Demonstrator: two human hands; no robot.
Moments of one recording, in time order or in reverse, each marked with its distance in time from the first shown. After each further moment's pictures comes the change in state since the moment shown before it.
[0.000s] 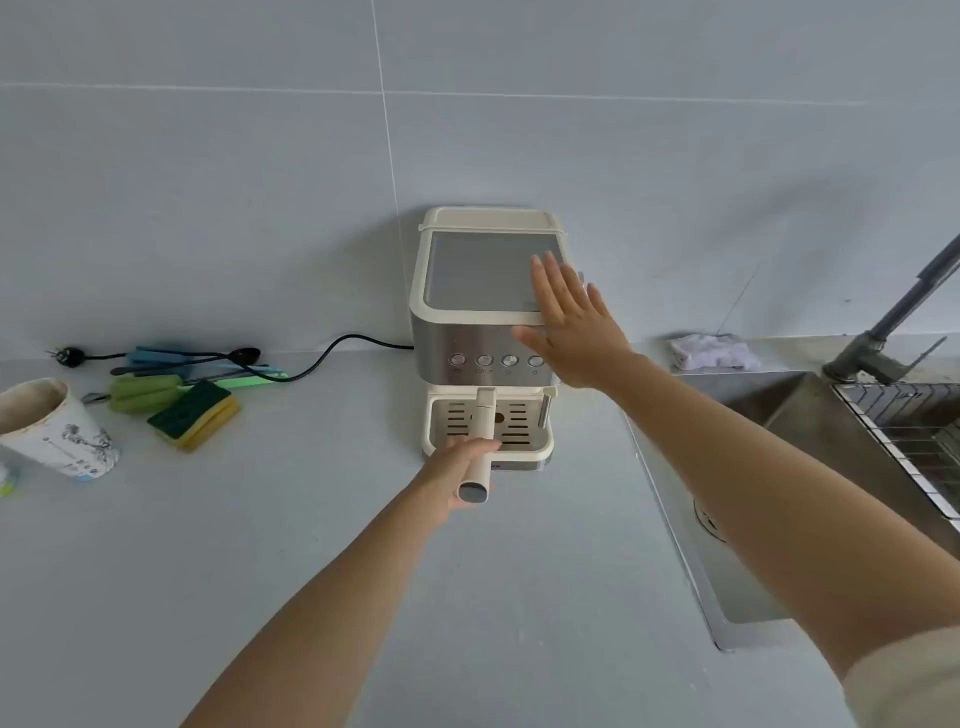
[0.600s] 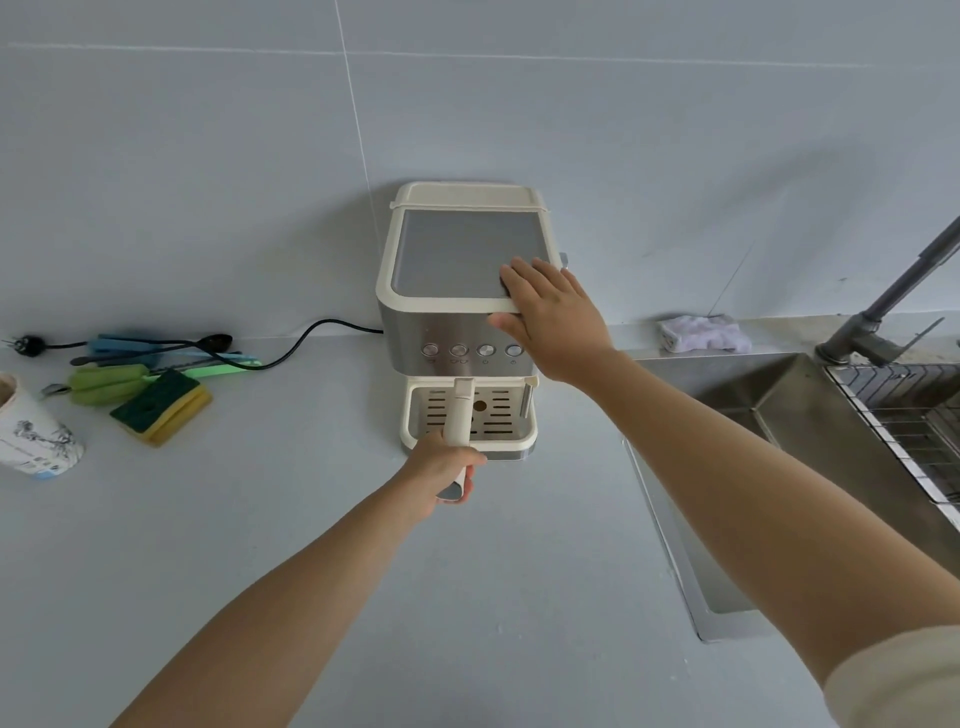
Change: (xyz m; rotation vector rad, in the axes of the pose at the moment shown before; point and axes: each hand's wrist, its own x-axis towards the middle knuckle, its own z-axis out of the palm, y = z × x) left_hand 0.015 -0.001 0.011 0.189 0.079 0.018; right_hand 0.007 0.010 0.012 -0.069 0.131 -0.111
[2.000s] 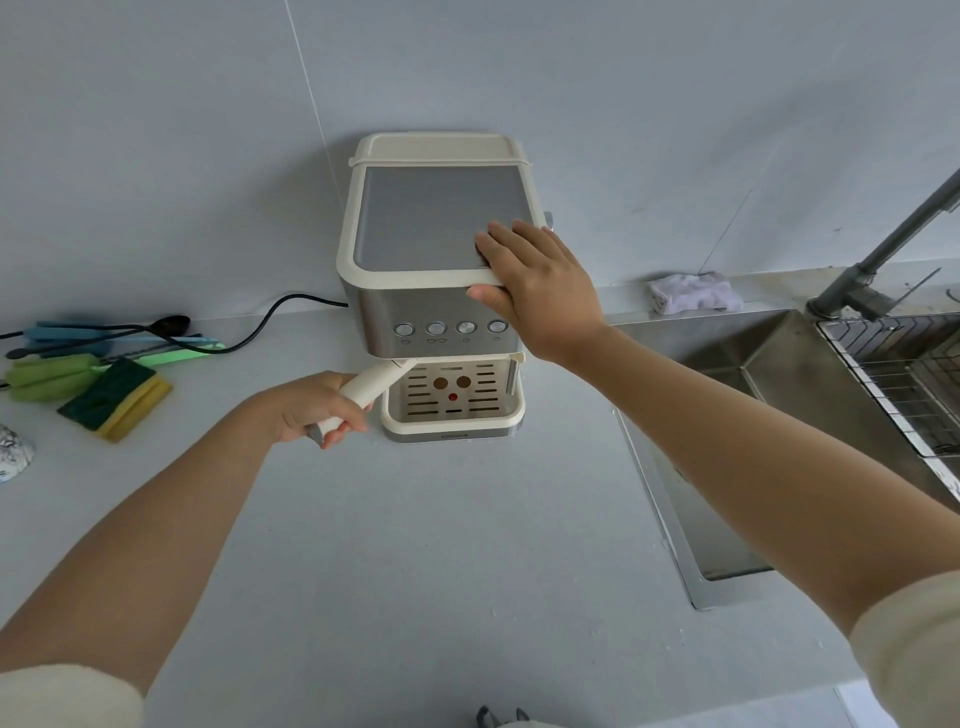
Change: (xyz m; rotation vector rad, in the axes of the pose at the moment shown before) left_hand 0.033 0.044 -0.109 0.486 -0.282 0.030; right_hand 0.013 0.016 0.032 -0.027 0.526 -0.176
